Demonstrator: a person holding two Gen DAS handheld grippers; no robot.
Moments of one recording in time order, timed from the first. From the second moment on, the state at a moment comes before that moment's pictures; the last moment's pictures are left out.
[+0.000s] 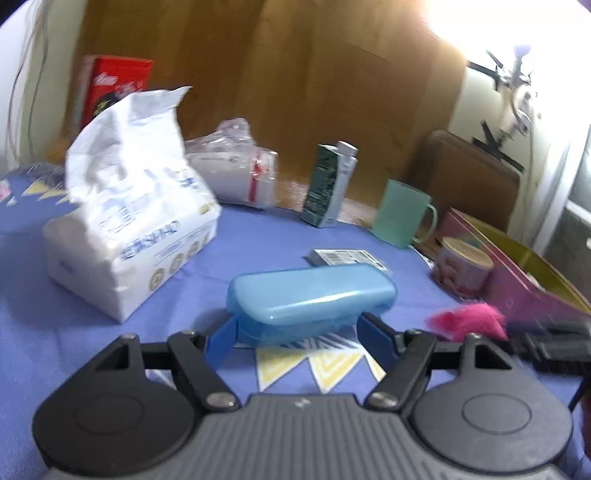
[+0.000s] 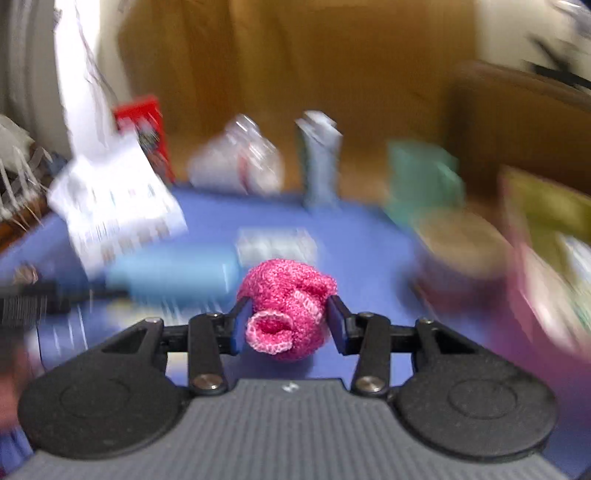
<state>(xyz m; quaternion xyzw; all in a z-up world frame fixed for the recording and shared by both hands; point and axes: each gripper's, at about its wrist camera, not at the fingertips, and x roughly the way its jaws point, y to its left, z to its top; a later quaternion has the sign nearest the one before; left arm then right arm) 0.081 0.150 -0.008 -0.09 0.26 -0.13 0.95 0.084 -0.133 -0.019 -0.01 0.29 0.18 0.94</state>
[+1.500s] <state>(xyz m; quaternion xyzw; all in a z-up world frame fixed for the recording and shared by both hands) 0.096 0.128 -0.017 0.01 0.33 0.03 0.94 0.035 -0.189 -0.049 0.12 0.26 0.20 0.94</state>
